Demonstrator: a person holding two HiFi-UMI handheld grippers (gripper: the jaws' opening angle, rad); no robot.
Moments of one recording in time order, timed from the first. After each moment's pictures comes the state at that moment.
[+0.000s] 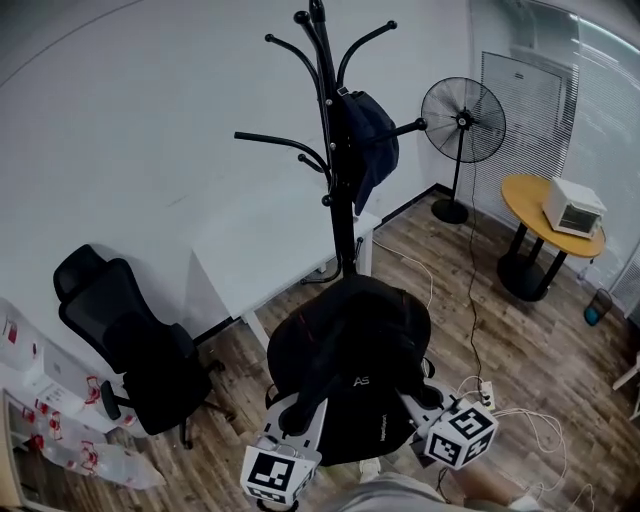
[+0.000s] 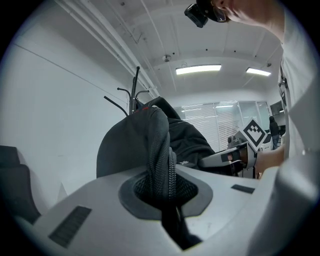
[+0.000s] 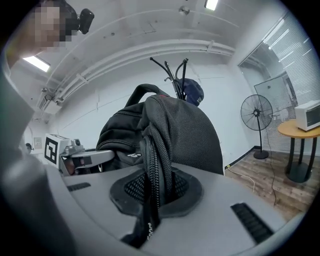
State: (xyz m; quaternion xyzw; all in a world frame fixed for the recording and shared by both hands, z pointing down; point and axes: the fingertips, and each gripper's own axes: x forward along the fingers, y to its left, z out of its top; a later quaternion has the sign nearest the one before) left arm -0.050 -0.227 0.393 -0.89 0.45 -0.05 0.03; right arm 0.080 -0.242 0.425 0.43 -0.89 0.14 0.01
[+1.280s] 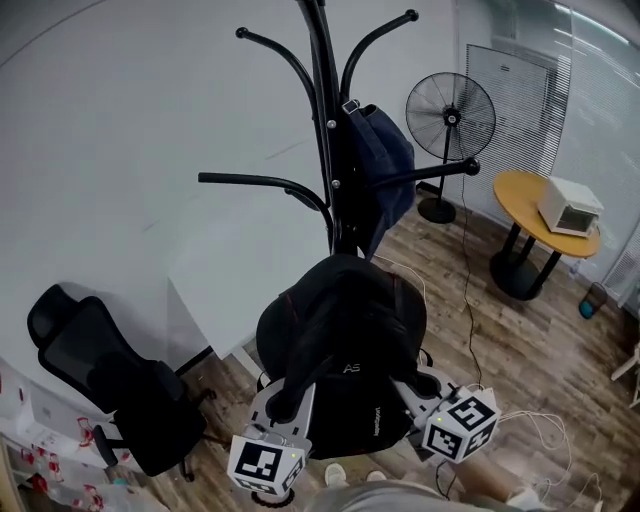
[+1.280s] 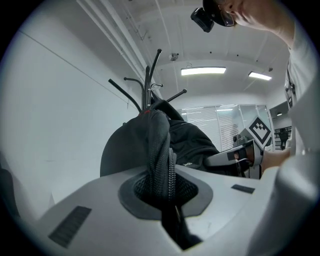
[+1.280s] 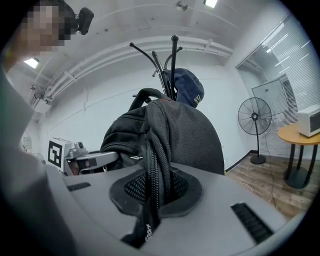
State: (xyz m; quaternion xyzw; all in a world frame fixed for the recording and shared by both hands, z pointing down) left arm -0.073 -0.420 0.363 -0.90 0.43 -0.03 0.03; right arm 0.060 -0.415 0.388 0.46 -0.88 0.14 0.01
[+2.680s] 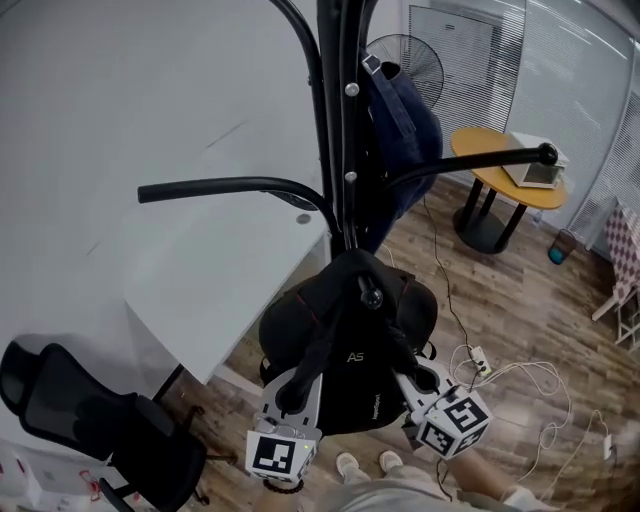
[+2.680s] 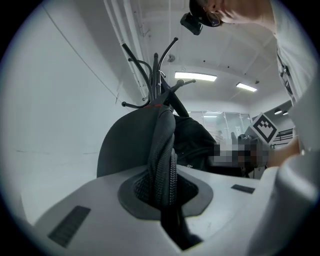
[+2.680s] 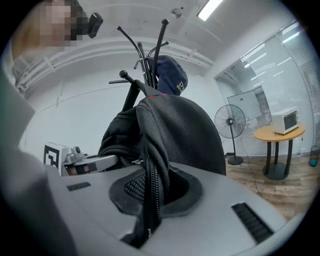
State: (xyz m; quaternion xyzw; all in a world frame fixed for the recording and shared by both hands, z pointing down) left arm -0.082 -0.532 0.425 -0.94 0.33 0.00 0.03; right arm 0.044 -0.493 0.443 0.59 -0.80 0.13 -0.02
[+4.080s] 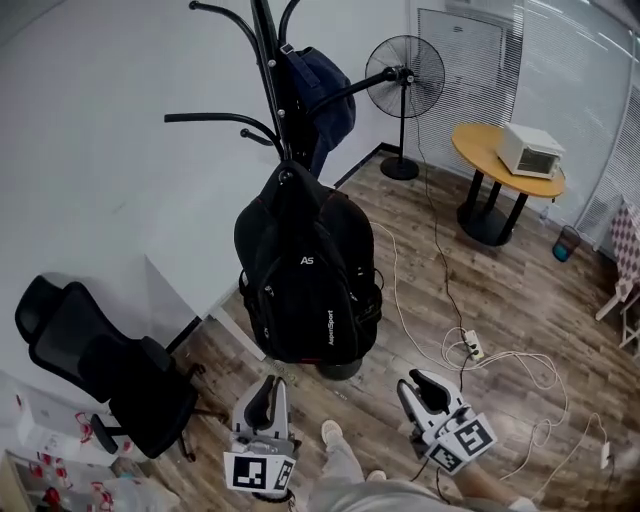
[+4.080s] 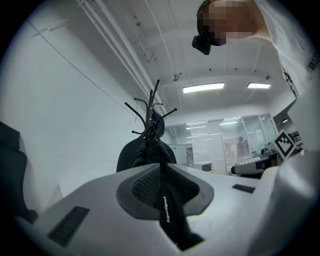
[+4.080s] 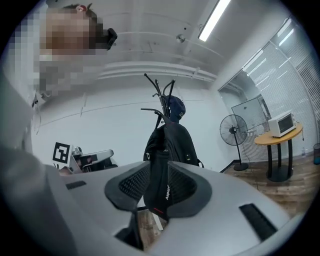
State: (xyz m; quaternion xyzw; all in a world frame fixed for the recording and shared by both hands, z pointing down) left arm -0.120 -0.267 0.418 -0.88 0.46 0.06 0.05; right arm 0.091 -0.208 0.462 0.55 -0.83 0.08 -0.07
